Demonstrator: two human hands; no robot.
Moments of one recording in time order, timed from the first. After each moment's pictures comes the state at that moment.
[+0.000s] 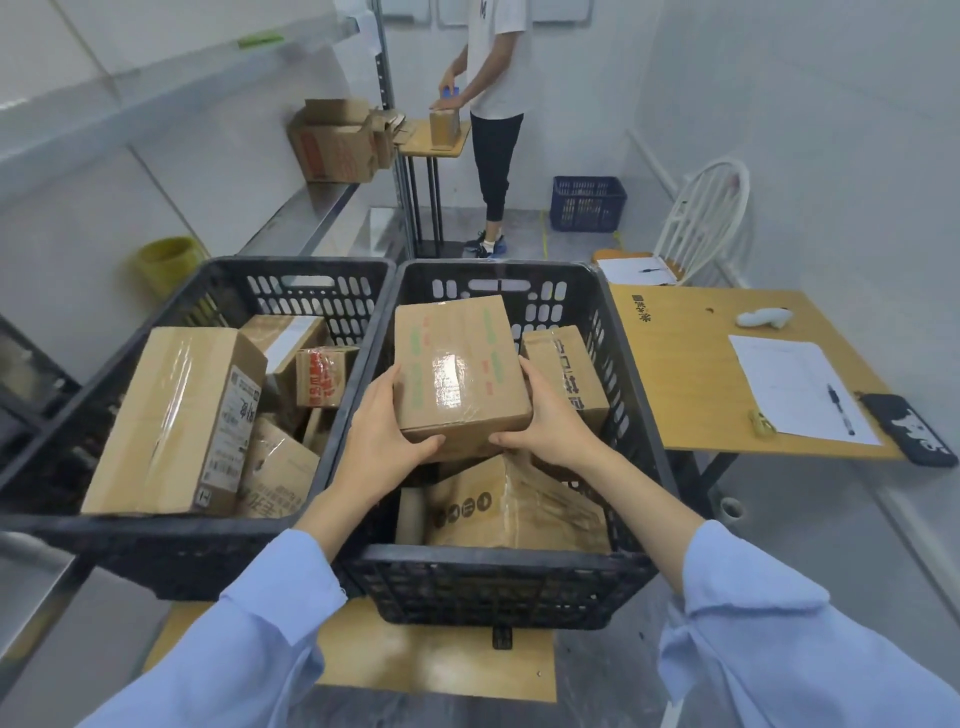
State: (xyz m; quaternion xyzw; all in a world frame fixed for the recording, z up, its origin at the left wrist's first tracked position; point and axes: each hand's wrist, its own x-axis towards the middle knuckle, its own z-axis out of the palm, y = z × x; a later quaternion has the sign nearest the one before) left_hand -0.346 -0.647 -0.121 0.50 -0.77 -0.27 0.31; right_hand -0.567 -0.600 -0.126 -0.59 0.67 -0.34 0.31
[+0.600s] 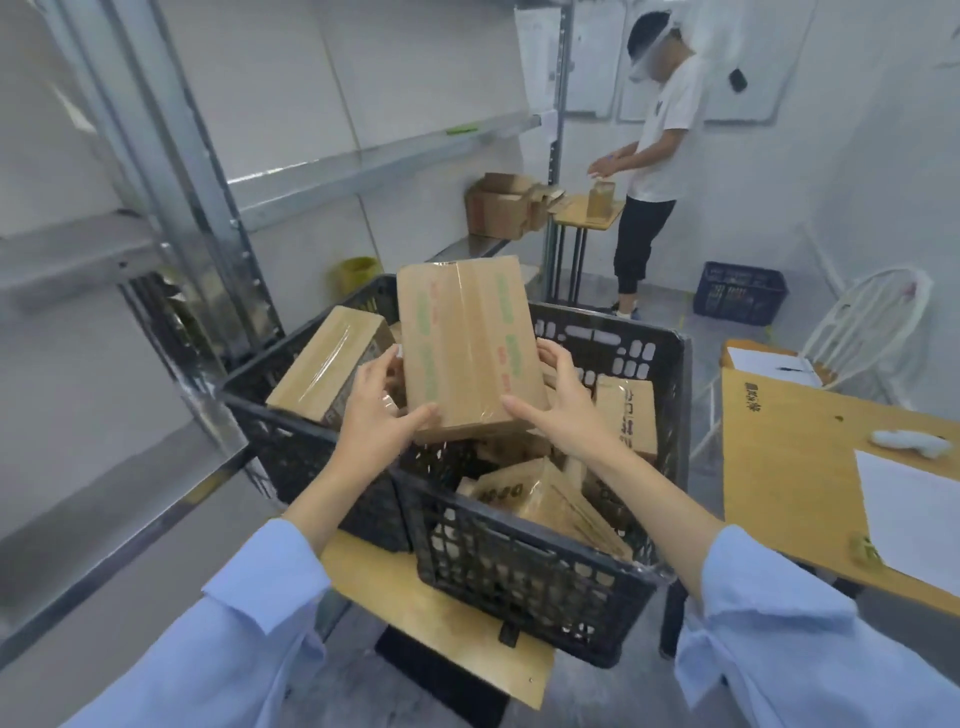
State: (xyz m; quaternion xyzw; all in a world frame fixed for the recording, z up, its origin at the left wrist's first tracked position) left_hand -0.304 -0.535 -0.041 0.56 -0.64 -0.24 0.47; right_hand -0.541 -0.554 -0.037 -0.67 0.49 -0.41 0.39
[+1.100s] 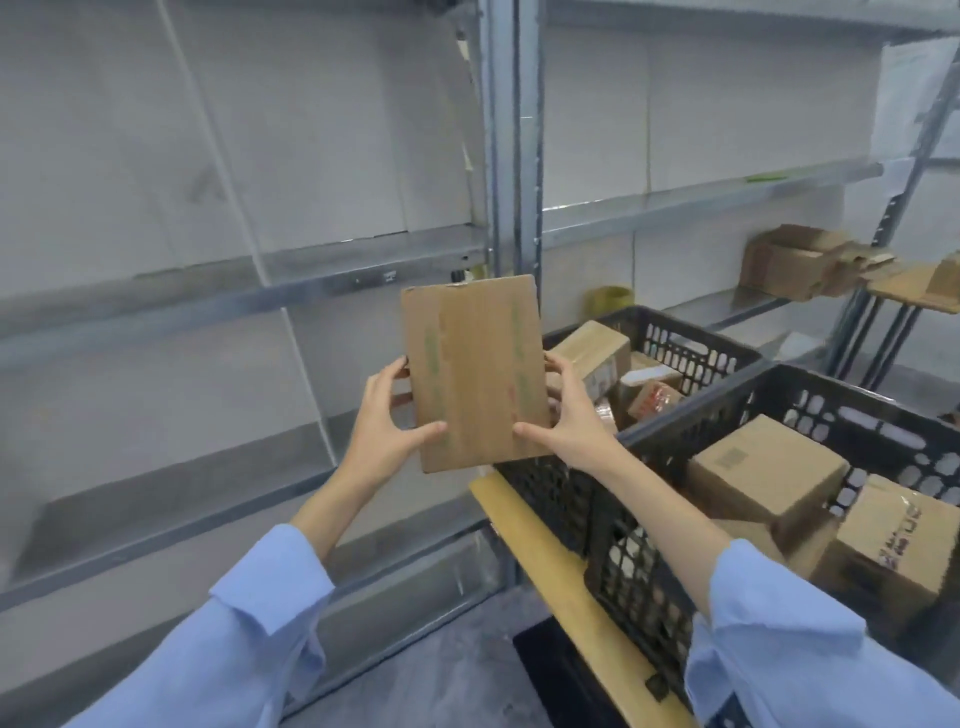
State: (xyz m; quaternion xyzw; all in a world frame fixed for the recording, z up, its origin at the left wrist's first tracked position) left_hand -0.174 -0.334 -0.004 0.70 -0.45 -0.10 0.54; right_hand -0.357 -0.496 -0.014 -0.82 0.24 -0.29 0.43
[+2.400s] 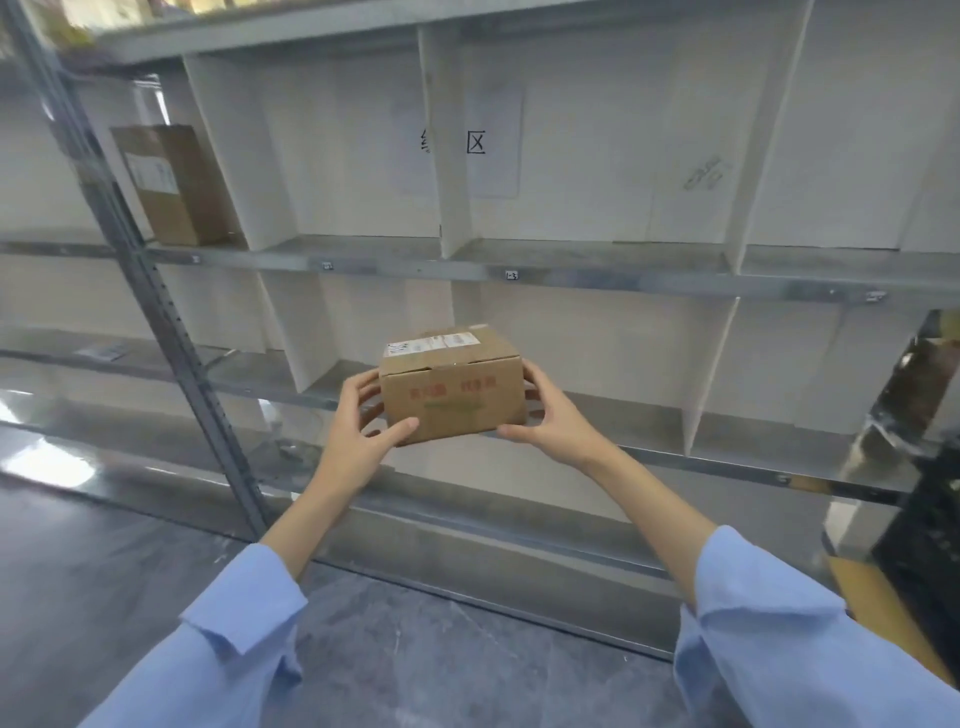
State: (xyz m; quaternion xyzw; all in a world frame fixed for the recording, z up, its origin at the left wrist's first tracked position) left_hand -0.092 0.135 -0.001 0.78 -0.14 0.14 0.60; right_hand -0.102 -0.123 0.007 -0.83 -0.13 -0.06 0.54
